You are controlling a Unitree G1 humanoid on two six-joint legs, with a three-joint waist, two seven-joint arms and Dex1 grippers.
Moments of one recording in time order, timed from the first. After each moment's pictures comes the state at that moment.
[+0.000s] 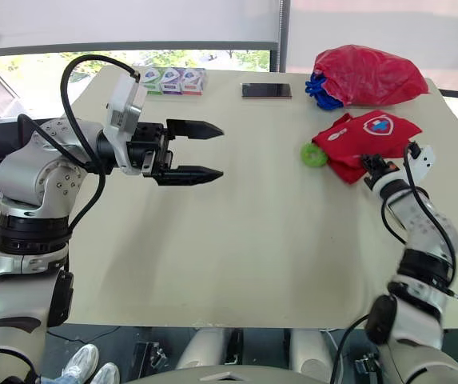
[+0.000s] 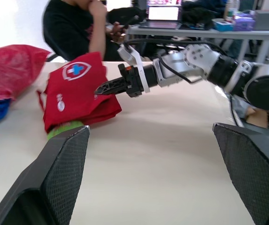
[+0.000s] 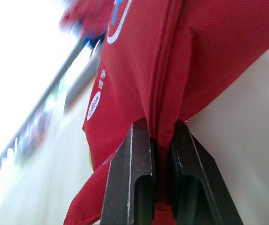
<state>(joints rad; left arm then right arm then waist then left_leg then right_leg) -0.79 0.69 0.00 -0.06 -0.59 0.64 -1.24 -0.74 -0.22 -0.71 0.44 0.79 0.59 -0.08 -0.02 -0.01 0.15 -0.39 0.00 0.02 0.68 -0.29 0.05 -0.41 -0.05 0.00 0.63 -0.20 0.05</state>
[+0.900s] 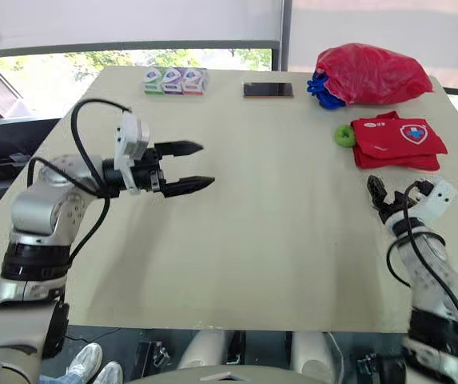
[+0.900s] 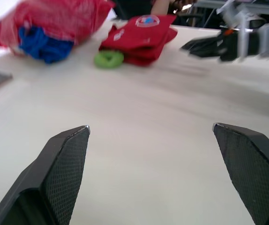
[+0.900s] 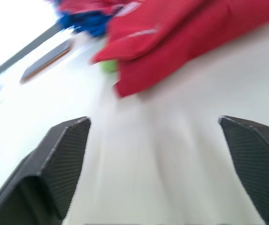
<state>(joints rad) -0.47 0.70 0.03 -0.07 -0.49 0.49 -1.09 -0.01 -0.42 -0.42 -0.27 0.75 0.56 0.24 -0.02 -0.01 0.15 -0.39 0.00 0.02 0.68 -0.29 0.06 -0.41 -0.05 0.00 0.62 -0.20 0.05</state>
